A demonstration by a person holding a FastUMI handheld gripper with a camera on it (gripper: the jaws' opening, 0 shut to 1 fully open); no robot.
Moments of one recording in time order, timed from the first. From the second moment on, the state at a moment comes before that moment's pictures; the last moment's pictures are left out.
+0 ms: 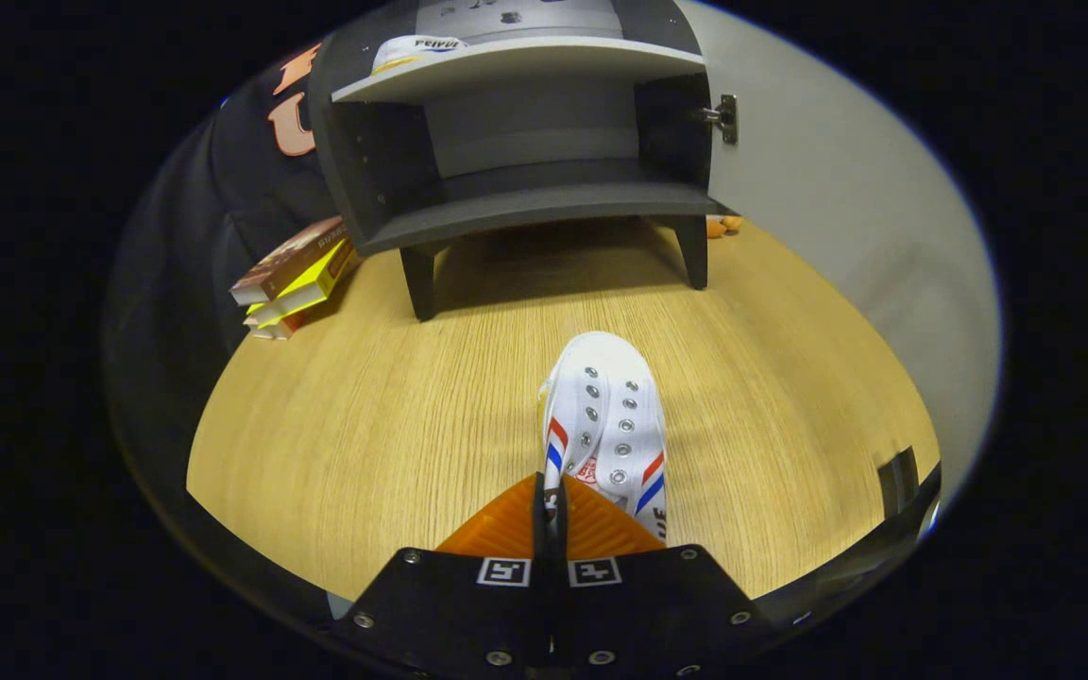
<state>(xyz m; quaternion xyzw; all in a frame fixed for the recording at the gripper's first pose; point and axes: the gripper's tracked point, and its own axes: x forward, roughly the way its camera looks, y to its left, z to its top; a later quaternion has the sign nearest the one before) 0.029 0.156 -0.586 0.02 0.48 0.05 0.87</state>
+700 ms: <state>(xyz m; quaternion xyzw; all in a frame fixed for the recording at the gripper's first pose) 0.117 0.166 -0.383 -0.01 0.36 0.08 0.93</state>
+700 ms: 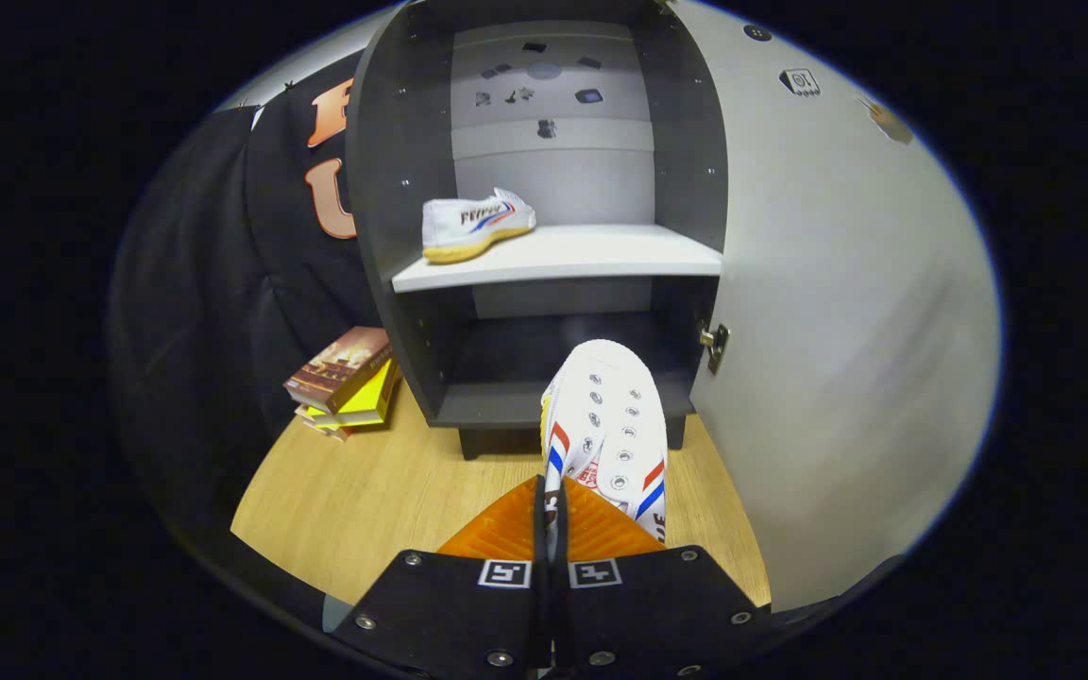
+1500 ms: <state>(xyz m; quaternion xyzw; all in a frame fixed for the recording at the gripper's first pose) 0.295 0.198 -0.286 -0.06 0.30 0.11 0.95</state>
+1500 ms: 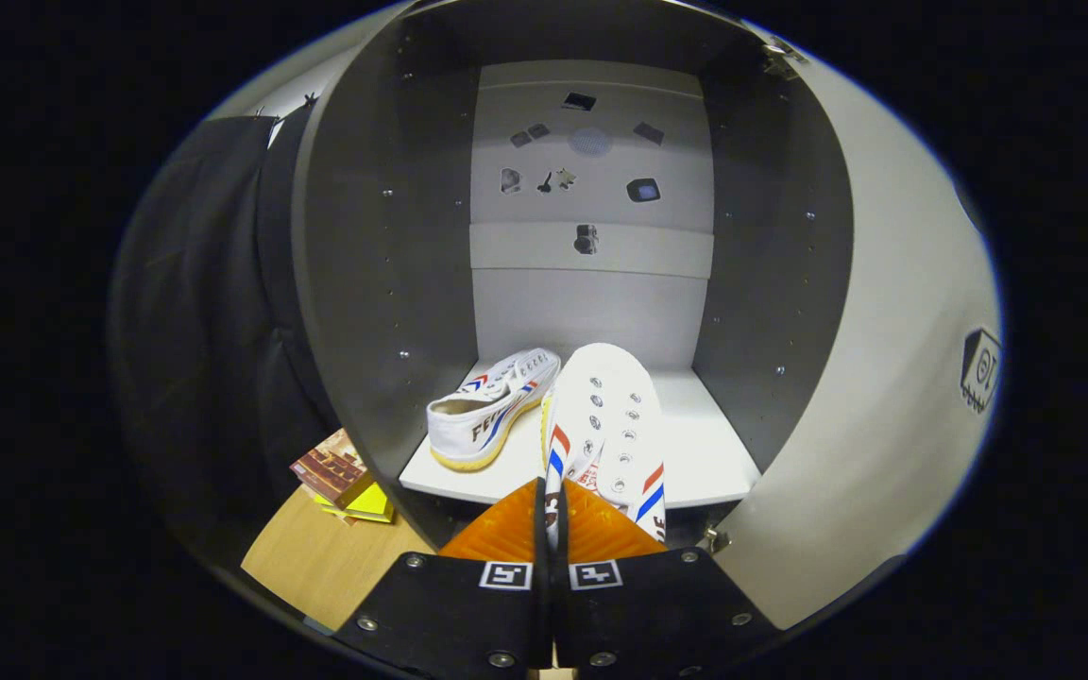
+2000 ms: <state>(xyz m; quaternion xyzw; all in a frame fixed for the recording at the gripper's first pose) 0.401 0.196 -0.321 -0.09 0.33 0.08 0.94</state>
